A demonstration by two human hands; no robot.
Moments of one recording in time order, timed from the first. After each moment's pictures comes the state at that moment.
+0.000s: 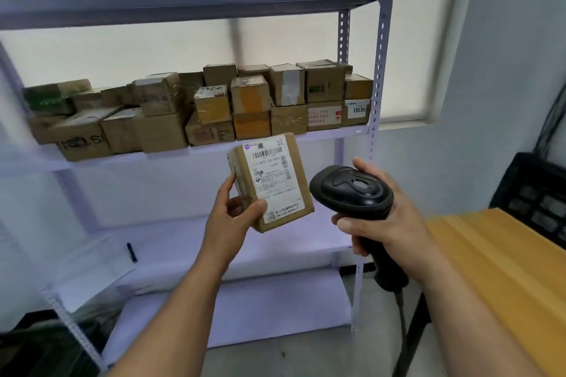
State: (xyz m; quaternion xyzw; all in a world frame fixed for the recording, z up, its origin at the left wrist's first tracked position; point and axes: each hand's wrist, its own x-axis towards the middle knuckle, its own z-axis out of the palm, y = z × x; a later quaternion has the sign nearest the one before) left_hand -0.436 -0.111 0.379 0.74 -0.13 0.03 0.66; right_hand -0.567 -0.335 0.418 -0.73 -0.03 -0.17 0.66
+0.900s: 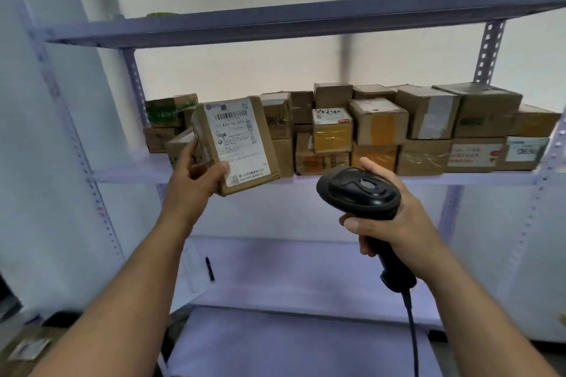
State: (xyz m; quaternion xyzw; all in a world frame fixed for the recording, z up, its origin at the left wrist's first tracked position) left_hand -0.270 0.115 0.466 0.74 -0.03 0.21 0.63; right_hand -0.363 -0.179 0.450 -0.74 -0.13 -0.12 0.65
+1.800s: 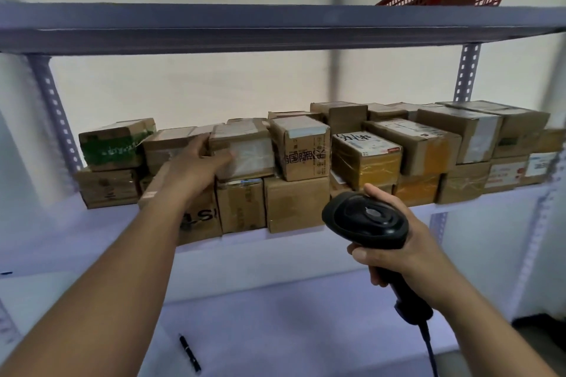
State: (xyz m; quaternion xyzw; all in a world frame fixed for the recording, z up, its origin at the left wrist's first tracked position) left_hand -0.043 0.179 0.516 0.83 -0.11 0.09 0.55; right_hand -0.250 -0.076 0.444 -0.79 -0.02 -0.20 0.58
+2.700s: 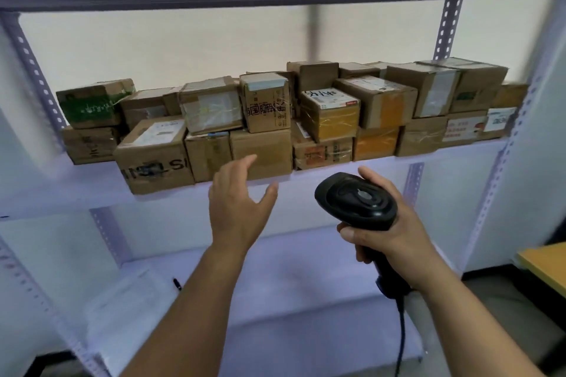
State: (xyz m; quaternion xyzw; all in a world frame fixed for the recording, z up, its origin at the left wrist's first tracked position) left_hand -0.188 0.084 0.399 0.83 -0.21 0.30 0.41; right_hand -0.325 -0.111 0.400 -0.75 0.01 -0.20 0.63
